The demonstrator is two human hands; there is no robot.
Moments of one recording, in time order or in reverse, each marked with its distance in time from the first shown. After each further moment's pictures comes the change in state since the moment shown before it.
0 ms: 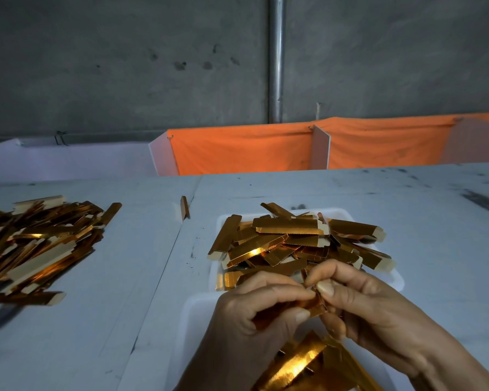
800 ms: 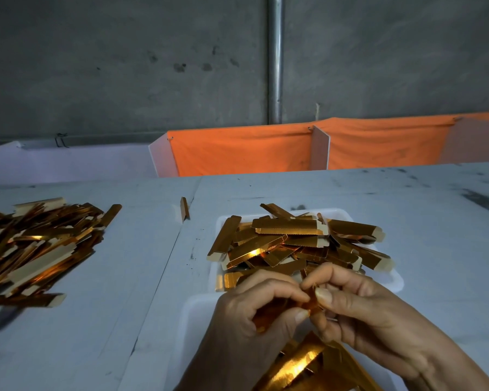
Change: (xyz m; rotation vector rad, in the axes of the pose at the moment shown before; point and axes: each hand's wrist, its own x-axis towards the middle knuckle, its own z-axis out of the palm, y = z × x) left_hand 0.001 0.002 0.000 0.051 0.015 0.027; right_hand 0.002 0.000 0.002 0.099 -0.042 0.058
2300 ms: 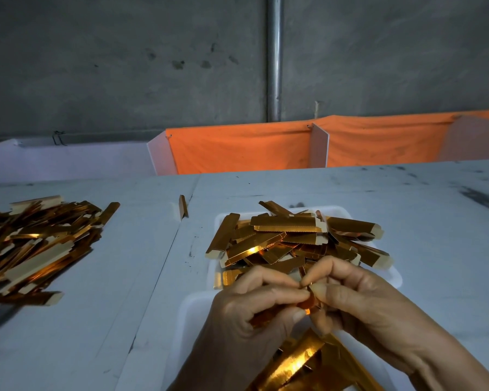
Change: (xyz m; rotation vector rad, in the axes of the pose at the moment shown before) left_hand 0.001 0.000 -0.002 0.046 0.010 0.063; right_hand 0.000 -0.001 0.008 -0.209 0.110 -0.107
